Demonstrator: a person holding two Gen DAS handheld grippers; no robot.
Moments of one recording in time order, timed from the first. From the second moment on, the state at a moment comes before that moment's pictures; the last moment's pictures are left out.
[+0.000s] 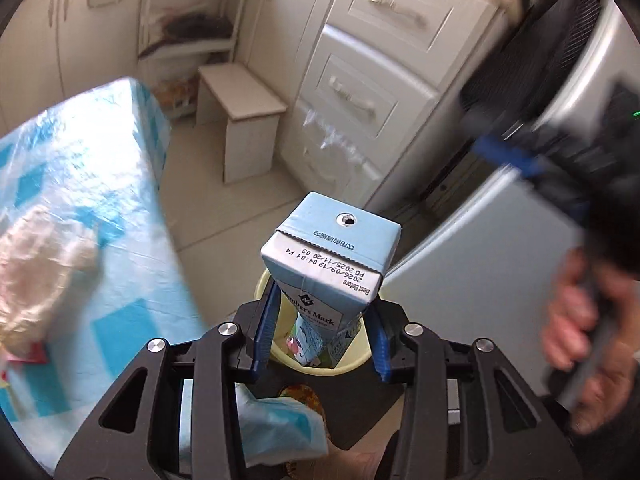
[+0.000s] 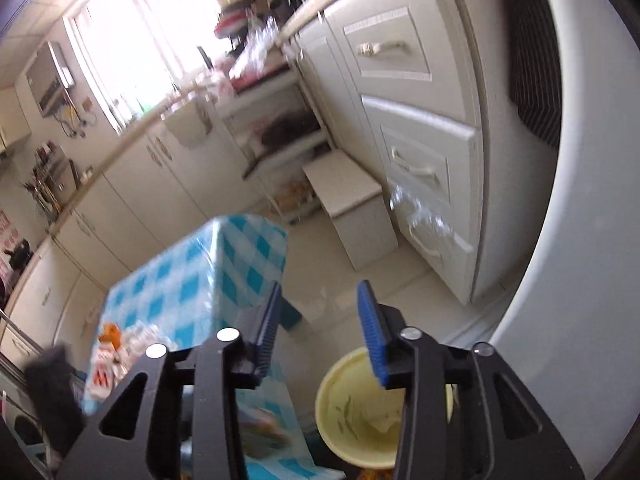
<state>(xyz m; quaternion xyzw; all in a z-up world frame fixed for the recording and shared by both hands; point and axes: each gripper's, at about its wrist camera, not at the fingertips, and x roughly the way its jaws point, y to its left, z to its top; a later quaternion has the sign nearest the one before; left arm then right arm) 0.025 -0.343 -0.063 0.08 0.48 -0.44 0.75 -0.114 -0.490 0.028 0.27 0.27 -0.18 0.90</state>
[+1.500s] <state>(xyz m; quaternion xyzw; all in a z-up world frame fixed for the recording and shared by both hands) 0.037 -0.152 -0.018 0.08 0.42 -0.16 0.89 -0.058 -0.378 0.092 0.19 0.19 -0.07 0.96</state>
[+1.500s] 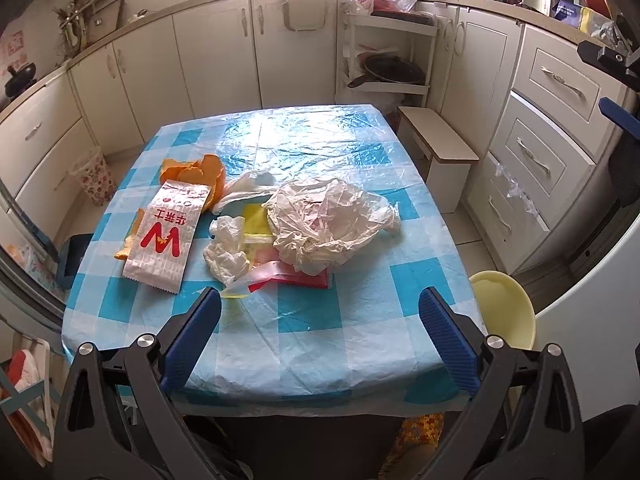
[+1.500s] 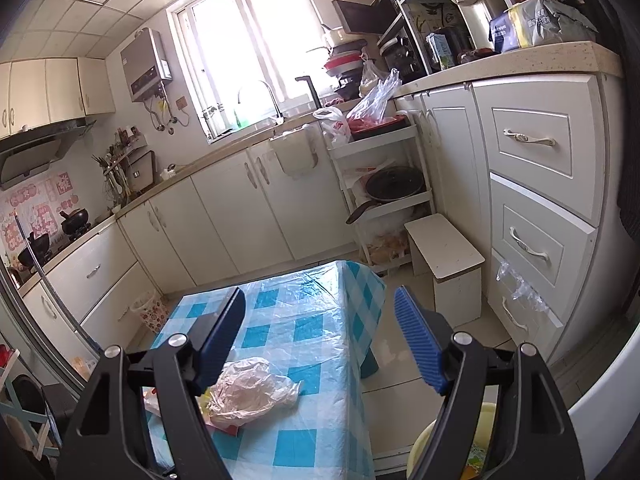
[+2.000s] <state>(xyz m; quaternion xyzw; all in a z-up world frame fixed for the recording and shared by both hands) 0.043 -0.145 -0.022 0.07 0.43 -0.15 0.89 -0.048 -0.367 0.087 0.18 0.20 -0.07 0.96</state>
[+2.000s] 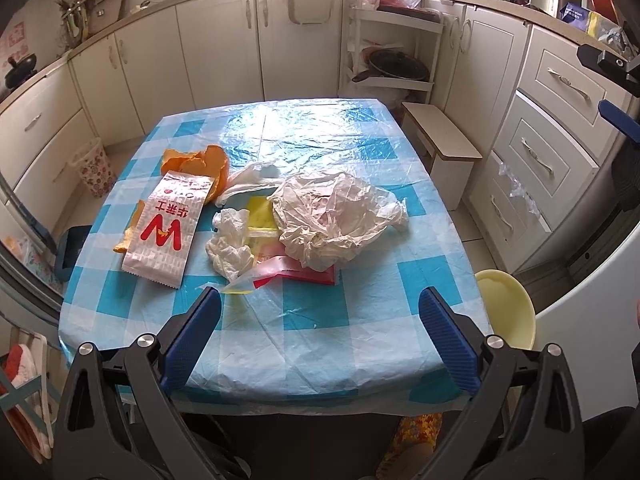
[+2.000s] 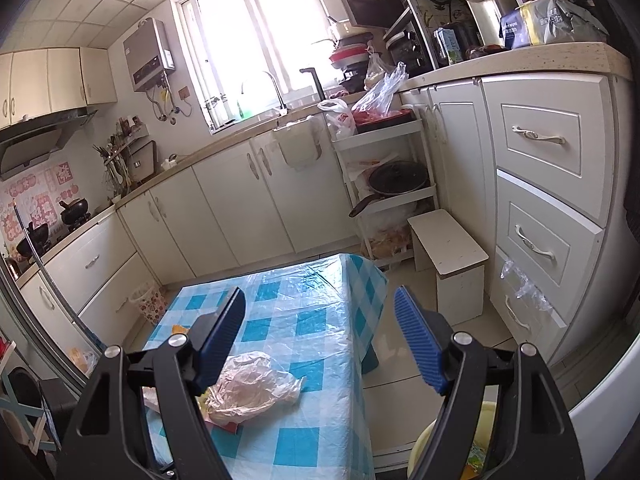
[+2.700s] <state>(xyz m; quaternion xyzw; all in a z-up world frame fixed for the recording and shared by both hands) 0.059 -0.130 -0.027 0.05 0.44 -0.15 0.88 -0.027 -0.351 0.084 0.17 0.22 -0.06 0.96</state>
